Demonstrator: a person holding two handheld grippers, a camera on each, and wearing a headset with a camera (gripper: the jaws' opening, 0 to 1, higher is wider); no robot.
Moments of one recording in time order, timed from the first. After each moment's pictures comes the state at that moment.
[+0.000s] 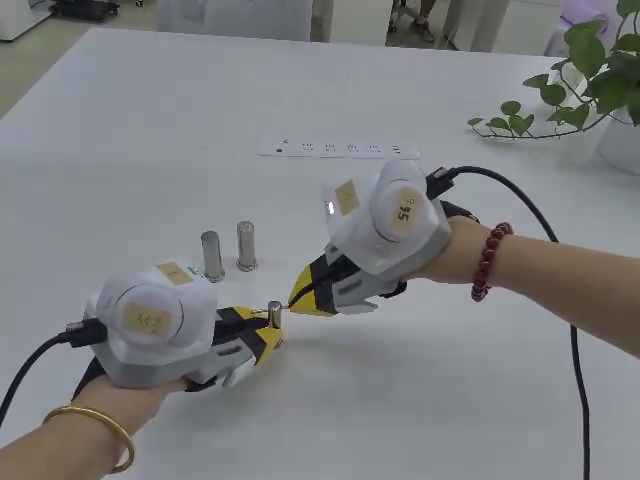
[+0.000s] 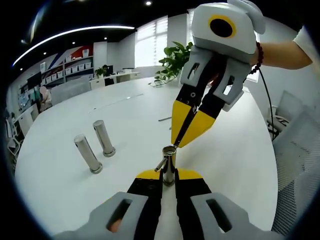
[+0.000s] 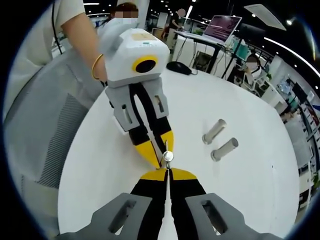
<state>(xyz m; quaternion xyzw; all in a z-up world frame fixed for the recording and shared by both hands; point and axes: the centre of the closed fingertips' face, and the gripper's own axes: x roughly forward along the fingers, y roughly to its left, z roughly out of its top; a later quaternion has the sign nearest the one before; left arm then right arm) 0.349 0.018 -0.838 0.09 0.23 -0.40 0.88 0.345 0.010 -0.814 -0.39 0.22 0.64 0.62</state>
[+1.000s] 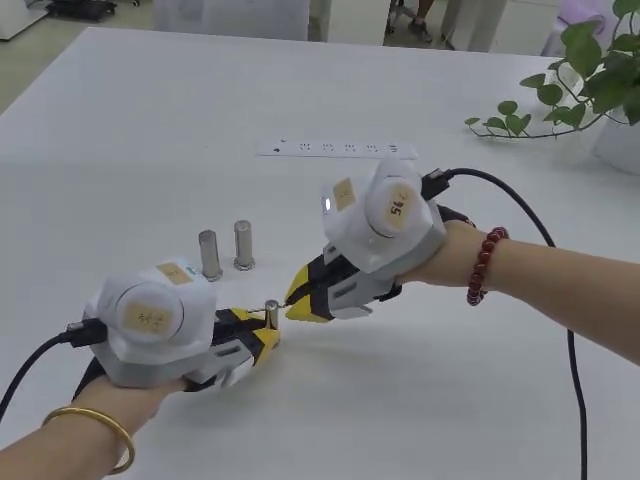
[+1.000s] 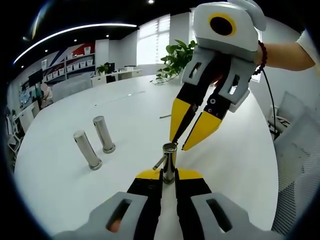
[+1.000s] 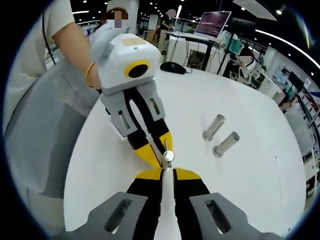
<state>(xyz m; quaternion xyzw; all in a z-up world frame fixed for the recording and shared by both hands) 0.349 0.019 -0.844 0.08 0.25 -0.39 0.88 0.344 0.011 -0.817 -0.35 0.25 0.63 0.64</state>
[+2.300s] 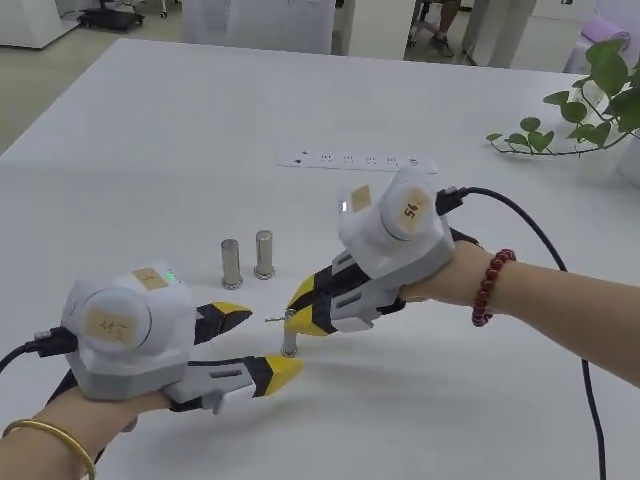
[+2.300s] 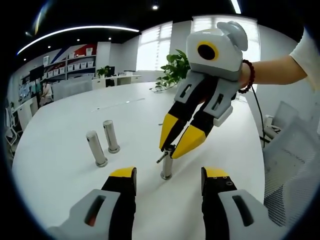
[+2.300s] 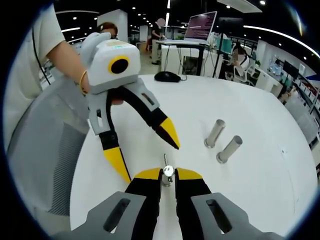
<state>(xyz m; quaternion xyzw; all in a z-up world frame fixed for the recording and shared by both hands) 0.333 0.036 -0.821 0.04 0.23 -0.40 0.88 0.342 0.031 -0.814 -0.28 0.26 0.64 0.67</state>
